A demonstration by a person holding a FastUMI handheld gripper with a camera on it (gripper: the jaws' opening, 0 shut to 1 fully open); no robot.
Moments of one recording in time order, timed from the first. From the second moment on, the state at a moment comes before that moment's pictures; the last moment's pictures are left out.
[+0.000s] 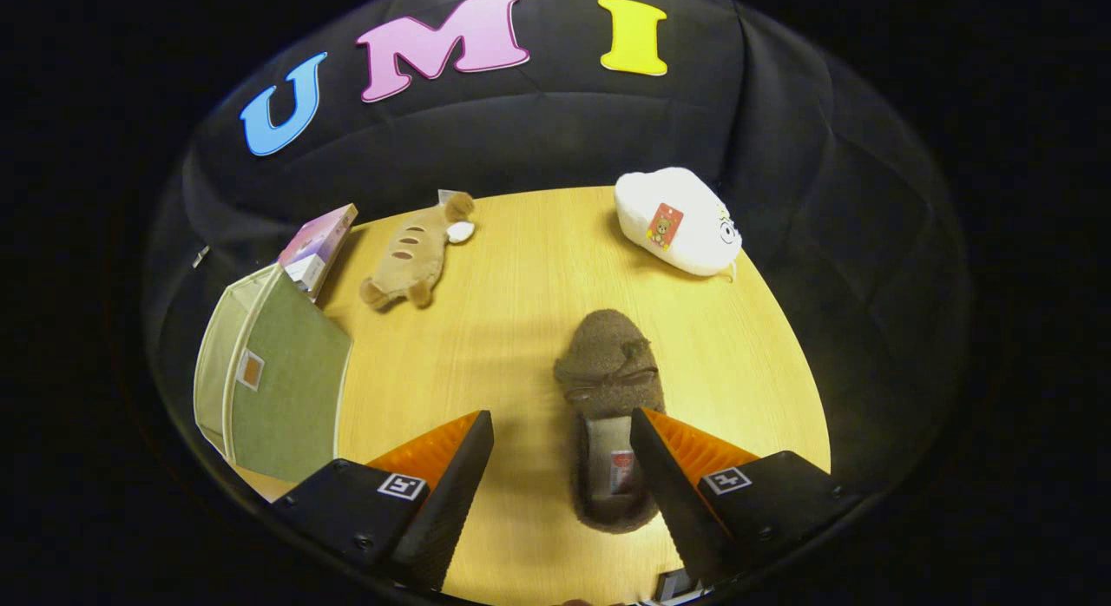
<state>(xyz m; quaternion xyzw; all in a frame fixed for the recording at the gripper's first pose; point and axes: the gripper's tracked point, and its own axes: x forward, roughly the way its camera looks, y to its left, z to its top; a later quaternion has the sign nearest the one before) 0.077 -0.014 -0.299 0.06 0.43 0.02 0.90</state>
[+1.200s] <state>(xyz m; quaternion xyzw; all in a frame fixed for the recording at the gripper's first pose) 0.110 -0.075 -0.392 0.13 0.47 0.02 0.87</state>
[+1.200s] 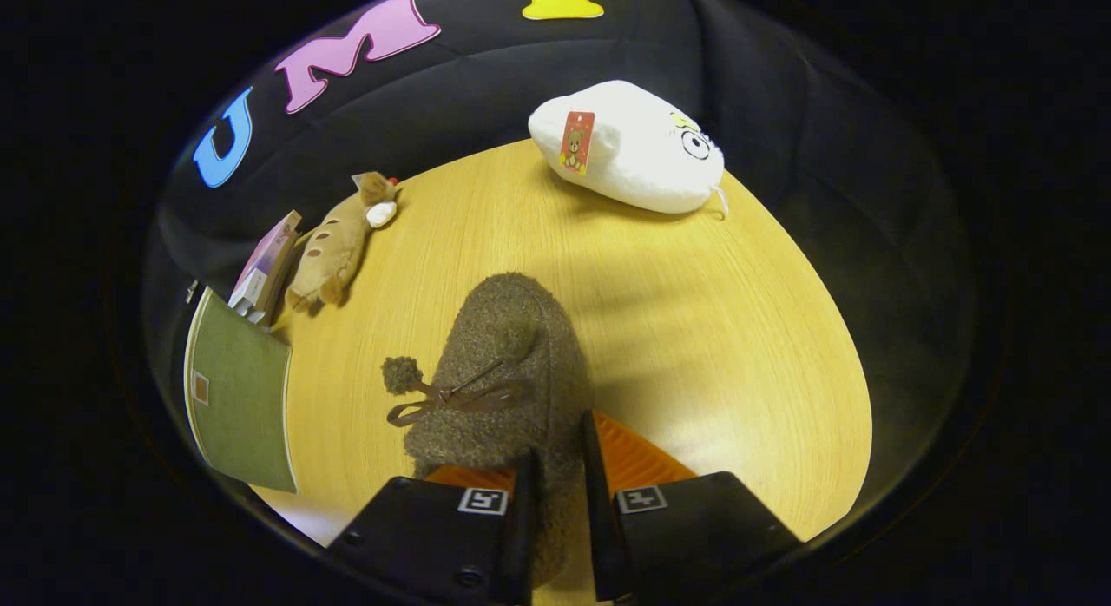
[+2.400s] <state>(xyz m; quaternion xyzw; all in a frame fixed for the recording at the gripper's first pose) 0.062 0.096 -0.200 0.23 0.42 0.06 0.88</state>
